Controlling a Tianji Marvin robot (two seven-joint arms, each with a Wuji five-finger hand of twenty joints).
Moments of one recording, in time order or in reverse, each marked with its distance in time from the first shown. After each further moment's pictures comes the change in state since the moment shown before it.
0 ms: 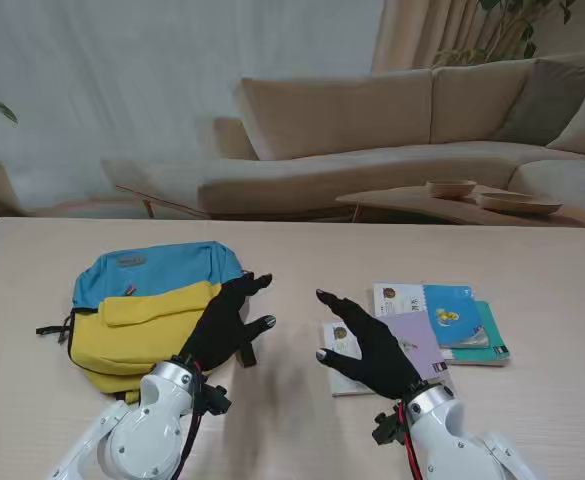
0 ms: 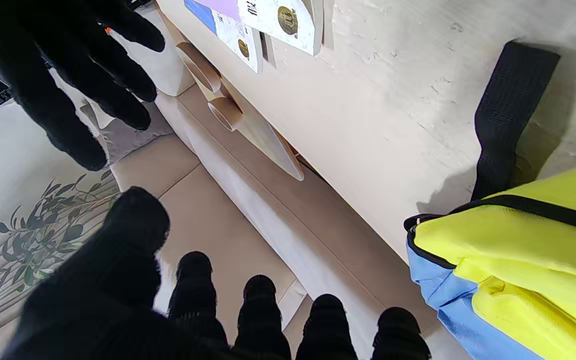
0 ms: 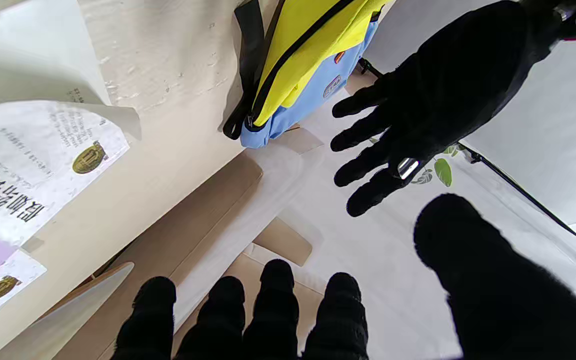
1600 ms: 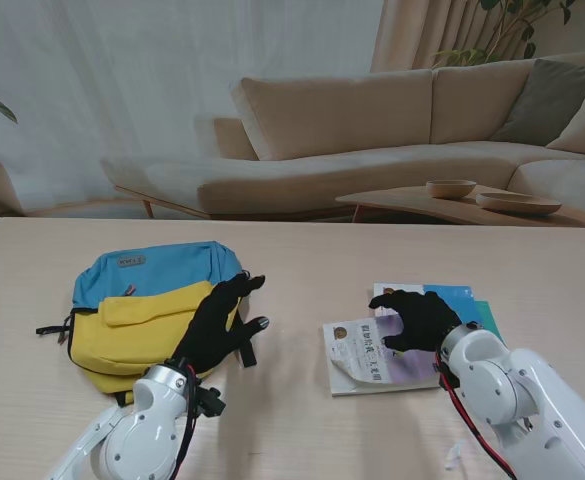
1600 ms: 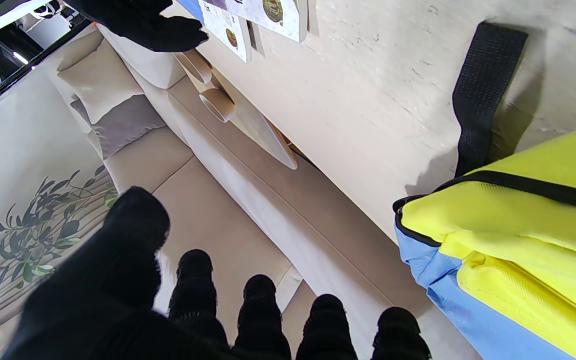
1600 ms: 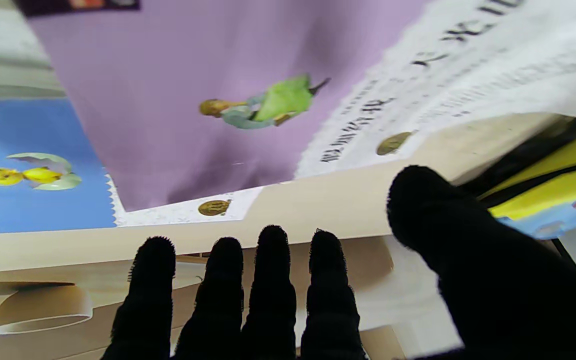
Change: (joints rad) left arm 0.031 0.001 -0.024 -0.017 0.039 0.001 0.020; right arm 0.297 0.087 0.065 0.245 -0.442 0.060 0.344; left_hand 0.000 0.000 0.000 0.000 0.000 0.001 0.031 0.001 0.000 0.000 0.006 0.000 0.000 0.000 0.000 0.000 0.000 0.000 0.000 0.000; right_hand 0.077 -0.217 0.230 0.036 0.059 0.085 0.546 0.052 0.052 0.038 0.426 0.169 0.105 0.030 0.320 0.141 0.103 0.040 0.377 0.153
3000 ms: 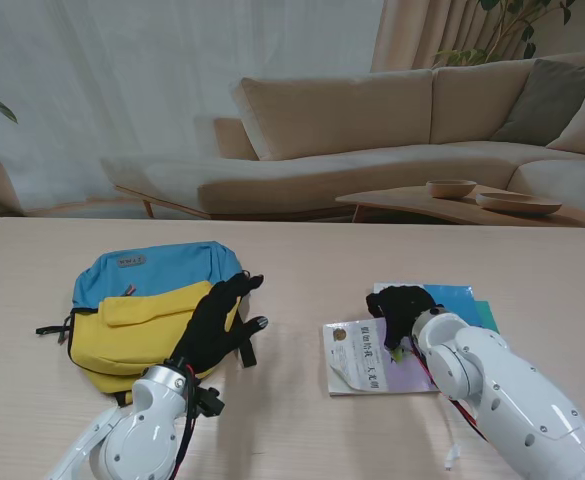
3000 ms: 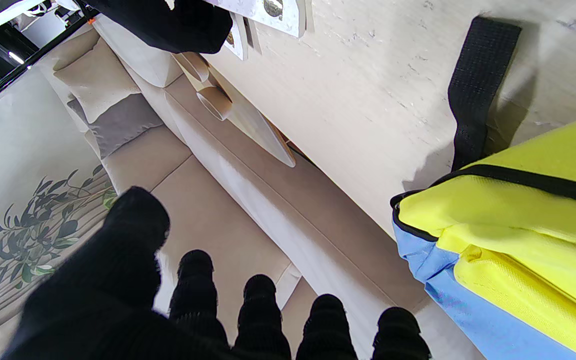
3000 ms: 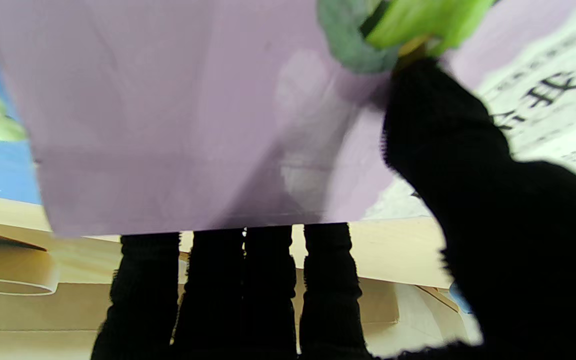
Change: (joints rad) left arm 0.004 0.000 -0.004 -0.006 0.010 0.007 0.002; right arm 0.273 0.013 -0.300 0.280 -0.136 0.054 -0.143; left_hand 0.000 0.000 0.000 0.000 0.000 0.006 -0.006 0.000 0.000 0.000 0.001 0.000 0.000 0.000 0.000 0.000 0.000 0.000 0.000 0.000; right_hand 0.135 -0.593 0.218 -0.373 0.318 -0.038 0.594 0.486 0.411 0.062 0.569 0.441 0.413 0.059 0.790 0.312 0.466 0.006 0.517 0.274
